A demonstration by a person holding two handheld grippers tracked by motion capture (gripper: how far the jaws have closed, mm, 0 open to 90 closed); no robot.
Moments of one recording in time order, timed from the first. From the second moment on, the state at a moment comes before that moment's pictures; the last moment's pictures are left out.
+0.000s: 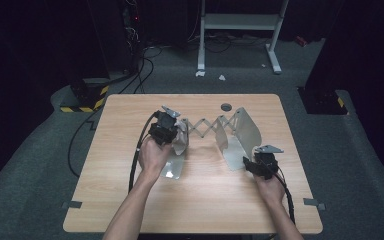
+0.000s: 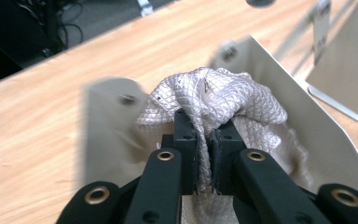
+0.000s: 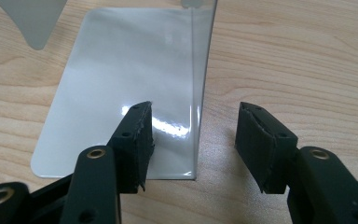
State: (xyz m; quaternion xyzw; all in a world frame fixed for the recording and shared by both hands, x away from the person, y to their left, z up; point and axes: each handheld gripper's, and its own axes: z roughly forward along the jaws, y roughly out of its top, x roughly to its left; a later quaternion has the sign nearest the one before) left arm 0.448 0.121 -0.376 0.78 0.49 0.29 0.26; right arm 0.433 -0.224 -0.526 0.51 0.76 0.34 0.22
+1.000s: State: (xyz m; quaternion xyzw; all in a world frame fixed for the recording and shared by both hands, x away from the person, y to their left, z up) left arm 0.427 0.131 -0.378 0.79 0.48 0.28 0.24; right arm 0.433 -0.224 -0.526 0.51 0.76 0.34 0.22
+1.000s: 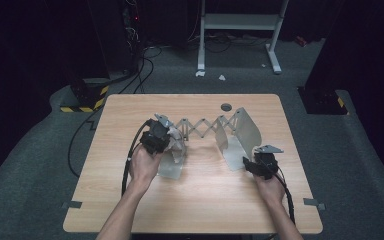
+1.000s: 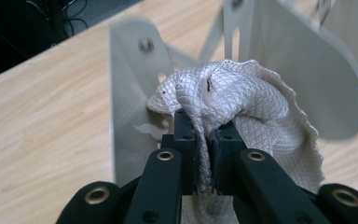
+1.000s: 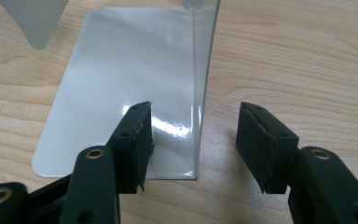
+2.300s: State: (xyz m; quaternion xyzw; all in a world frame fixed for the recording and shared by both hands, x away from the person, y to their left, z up) left arm 0.475 0.136 -0.353 0.79 0.50 0.28 0.23; right arm 0.433 -0.223 -0.526 0.50 0.77 0.34 0.22
